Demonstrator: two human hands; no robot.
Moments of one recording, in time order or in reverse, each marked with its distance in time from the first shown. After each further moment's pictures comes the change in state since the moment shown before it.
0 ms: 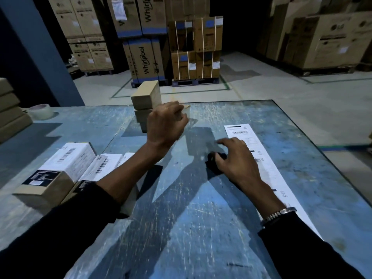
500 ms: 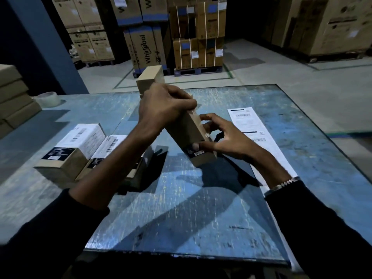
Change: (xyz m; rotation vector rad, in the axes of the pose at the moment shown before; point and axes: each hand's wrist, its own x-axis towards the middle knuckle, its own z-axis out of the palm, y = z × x) left_hand -0.006 0.047 -0.088 -0.288 -0.350 -0.400; right_hand -0.012 -0.043 -0.035 0.536 -0.429 -0.153
